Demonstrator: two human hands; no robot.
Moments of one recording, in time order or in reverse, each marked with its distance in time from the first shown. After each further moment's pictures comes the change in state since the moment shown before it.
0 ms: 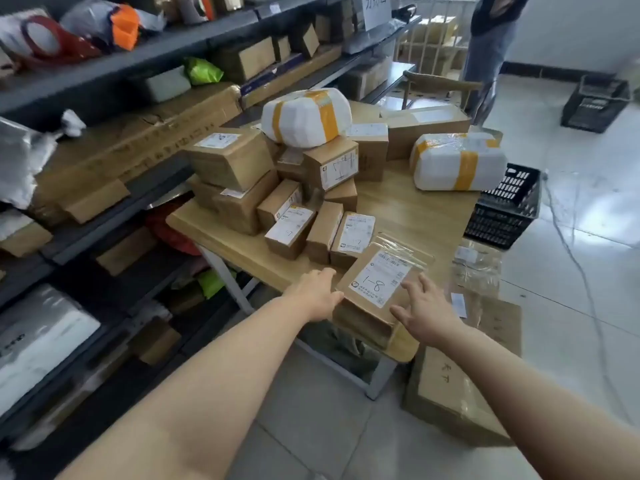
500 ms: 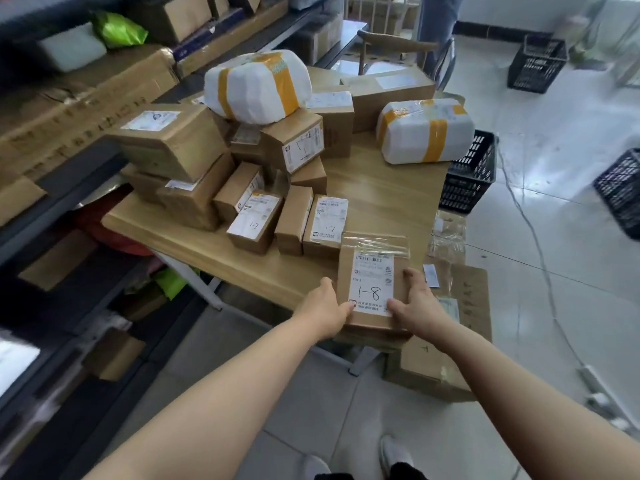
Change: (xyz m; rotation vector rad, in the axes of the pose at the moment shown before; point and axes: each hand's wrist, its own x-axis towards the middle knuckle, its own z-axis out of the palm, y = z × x) left_hand 0.033 0.011 0.048 -0.257 -0.129 -0.016; right_hand 0.015 0.006 0.017 0.496 0.005 0.286
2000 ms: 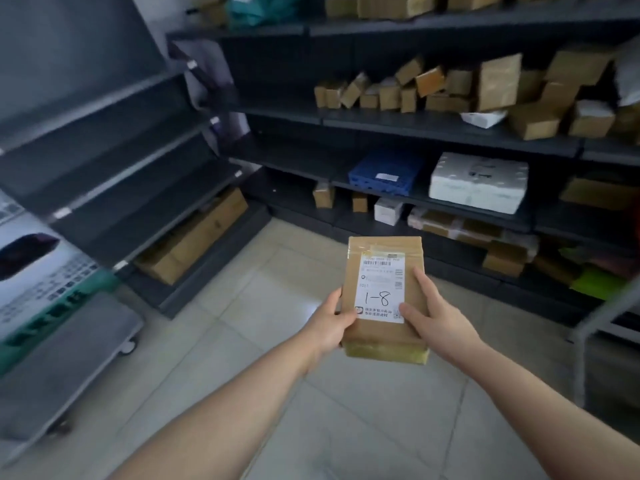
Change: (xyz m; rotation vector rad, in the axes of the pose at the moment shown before) left_hand -0.513 -0.148 0.207 -1.386 1.235 -0.823; right_hand -0.374 -0.028 0.223 -0.658 -1.069 -1.189
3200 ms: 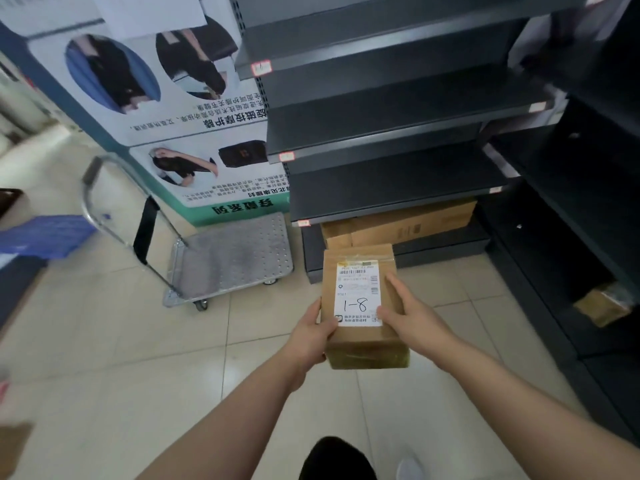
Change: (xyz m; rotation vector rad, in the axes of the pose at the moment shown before) left_hand 0.202 -0.050 -0.488 -0.649 0.775 -0.302; right_hand 0.396 -0.438 0.371 -0.228 -0.798 -0.478
